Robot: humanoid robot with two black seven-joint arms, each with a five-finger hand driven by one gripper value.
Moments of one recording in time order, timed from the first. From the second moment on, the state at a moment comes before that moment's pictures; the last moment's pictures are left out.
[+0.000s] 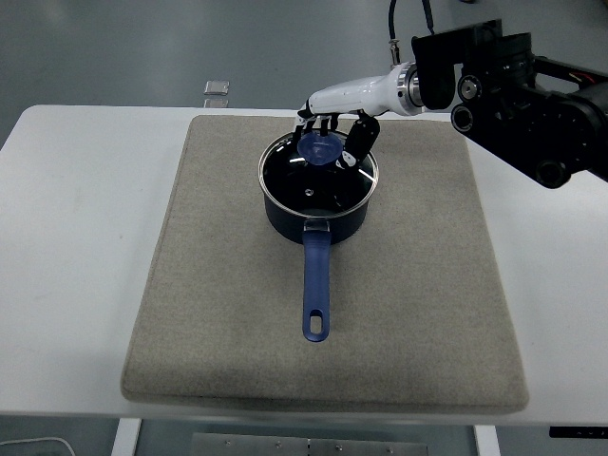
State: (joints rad) left arm 0.06 0.00 -0.13 -0.09 0.08 -0.09 0.00; right arm 1.42 -0.16 0.22 0.85 -1.47 0.49 0.17
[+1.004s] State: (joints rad) left arm 0.06 0.00 -0.13 -0.09 0.08 -0.09 0.00; right arm 1.44 -0.17 0.24 0.84 -1.46 0.53 0.17
